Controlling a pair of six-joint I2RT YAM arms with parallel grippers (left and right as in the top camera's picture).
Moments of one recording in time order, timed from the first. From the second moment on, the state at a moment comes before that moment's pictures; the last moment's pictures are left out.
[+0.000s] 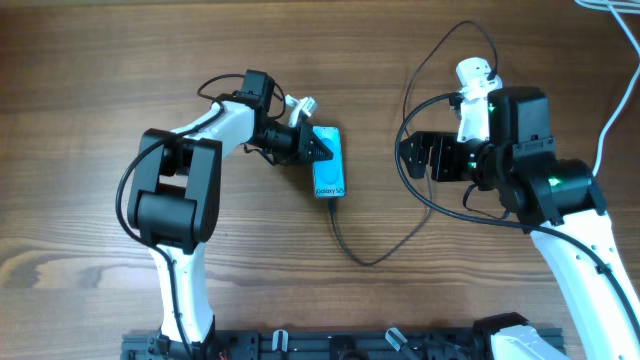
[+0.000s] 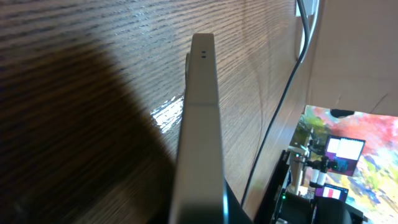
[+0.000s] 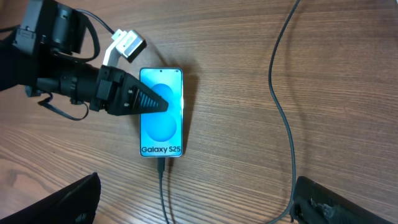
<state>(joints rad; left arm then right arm) -0.24 2.20 1.38 -0.61 0.96 -0.10 0.21 1.20 1.13 -0.83 -0.30 0.25</state>
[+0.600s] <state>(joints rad) -0.24 2.20 1.38 -0.61 0.89 -0.10 0.21 1.23 1.13 -0.83 -0.30 0.28</state>
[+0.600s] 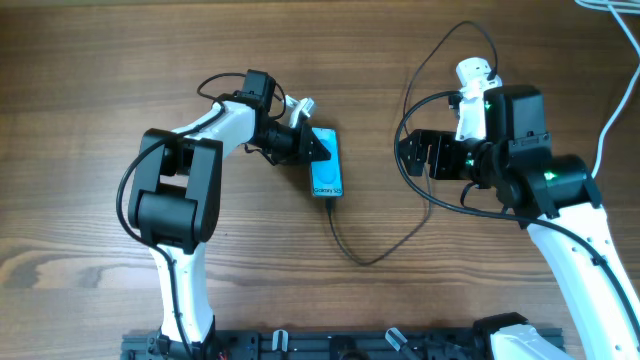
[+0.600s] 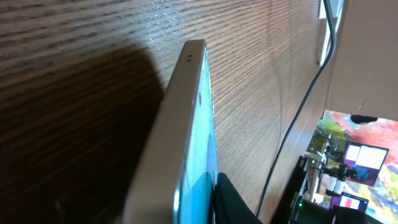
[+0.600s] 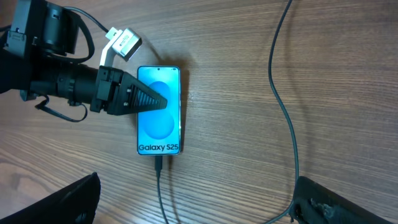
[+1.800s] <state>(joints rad) -0.17 1.88 1.40 -0.76 0.47 -0.20 0.21 1.38 1.13 -0.80 -0.28 0.34</state>
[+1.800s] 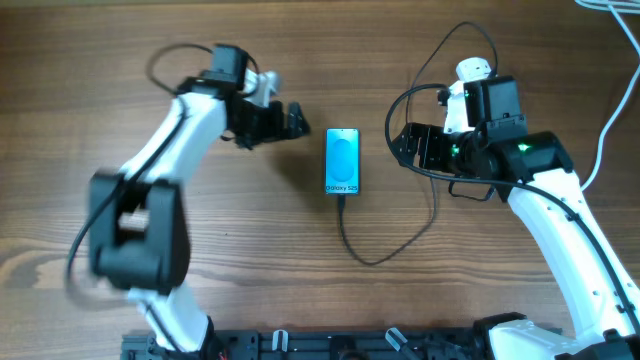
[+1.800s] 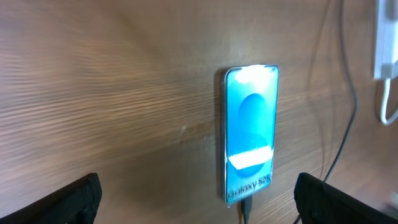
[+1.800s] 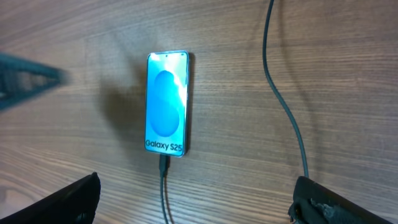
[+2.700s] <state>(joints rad) -0.17 0.95 1.40 -1.15 0.00 -0.21 0.21 0.70 1.17 -0.76 0.09 0.14</state>
